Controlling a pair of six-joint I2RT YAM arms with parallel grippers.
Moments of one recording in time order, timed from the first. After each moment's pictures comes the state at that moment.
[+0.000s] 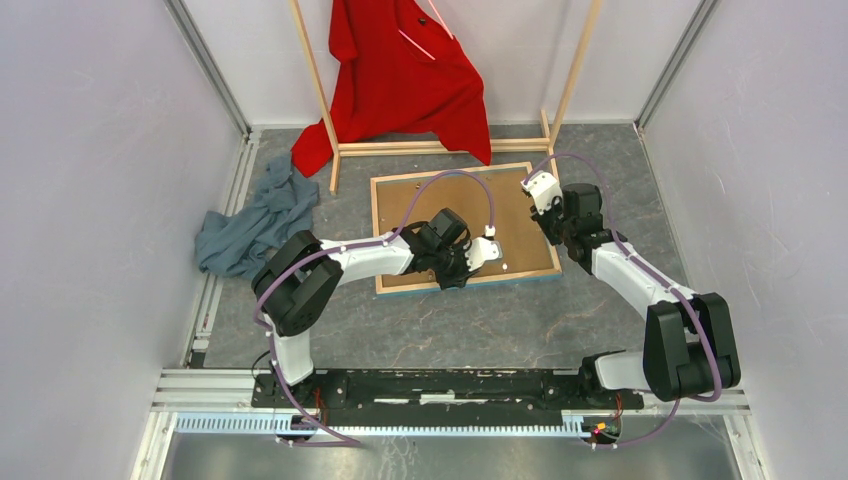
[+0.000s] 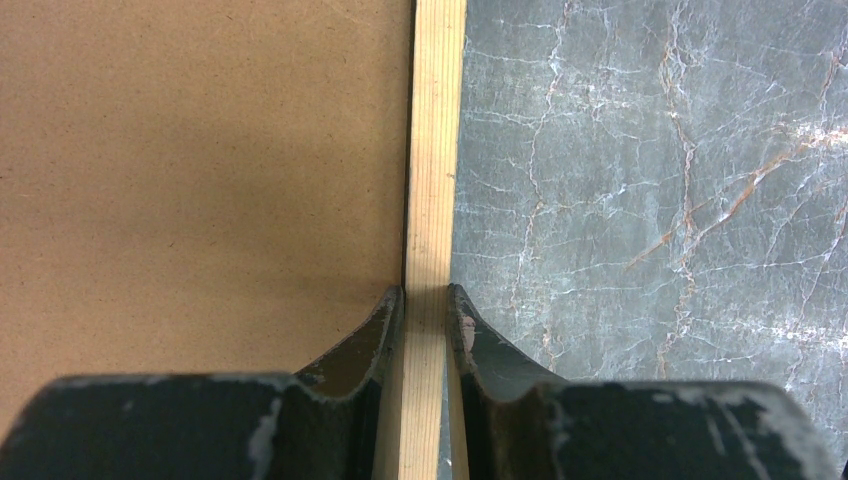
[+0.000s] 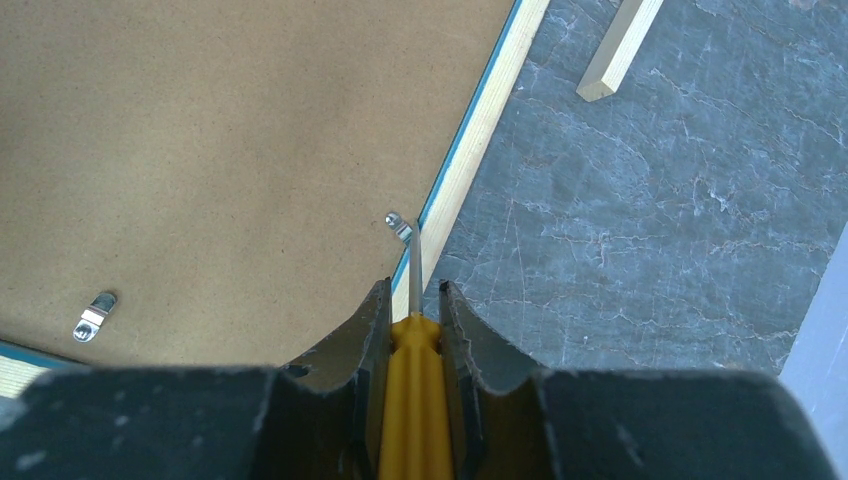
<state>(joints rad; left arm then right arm) -0.86 1.86 1.14 -0.24 0.33 0.45 0.19 1.34 0.74 -0.06 -0.05 -0.47</state>
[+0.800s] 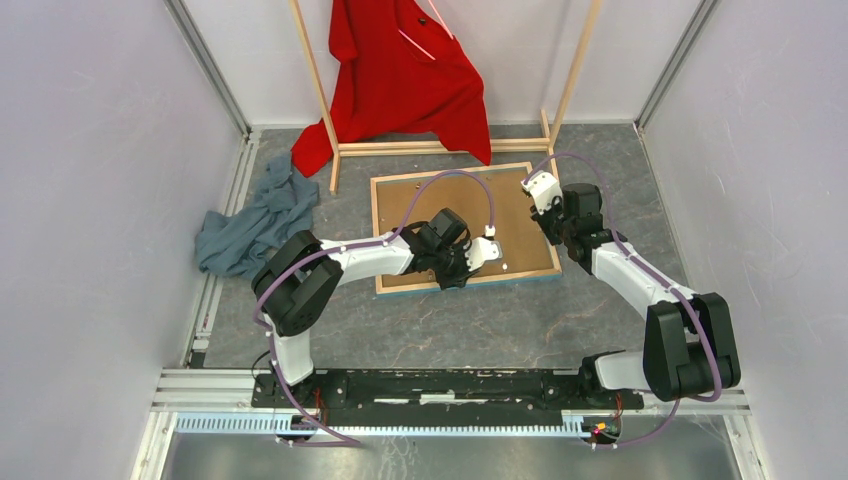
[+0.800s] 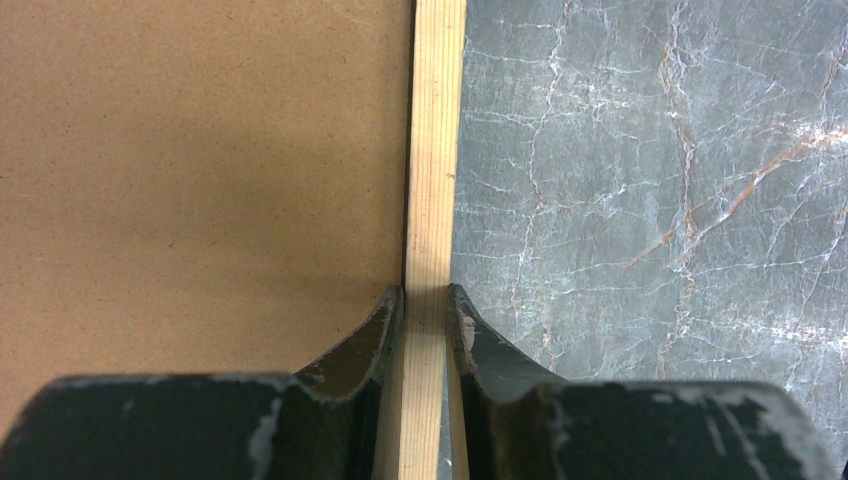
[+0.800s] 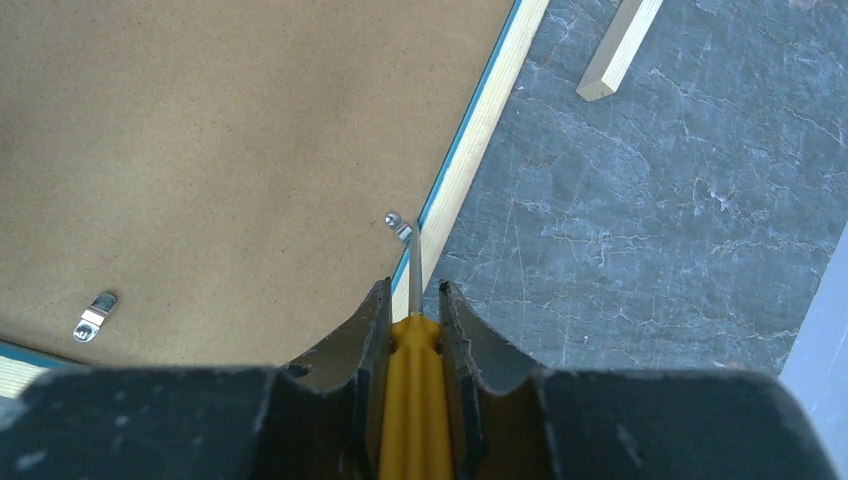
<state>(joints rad) -0.86 1.86 1.14 -0.24 0.33 0.45 0.19 1.34 0.74 -0.06 -0.05 -0.47</state>
